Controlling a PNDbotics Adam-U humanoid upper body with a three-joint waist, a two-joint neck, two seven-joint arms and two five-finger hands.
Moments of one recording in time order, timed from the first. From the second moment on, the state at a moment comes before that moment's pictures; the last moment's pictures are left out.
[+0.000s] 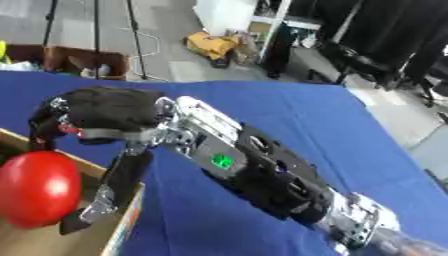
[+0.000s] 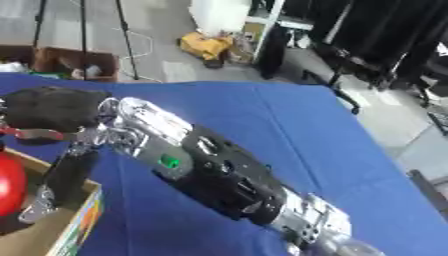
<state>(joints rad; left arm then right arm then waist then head) -0.36 0.15 0.33 -1.98 0.18 -0.35 0.23 -0.83 -0.81 0.33 -1.83 0.61 -0.28 0.39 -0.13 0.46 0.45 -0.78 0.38</state>
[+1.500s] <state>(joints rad) -0.36 0.15 0.33 -1.98 0.18 -0.34 0.23 -0.82 -0.81 0.33 -1.82 0.67 -0.35 0.49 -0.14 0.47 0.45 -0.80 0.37</state>
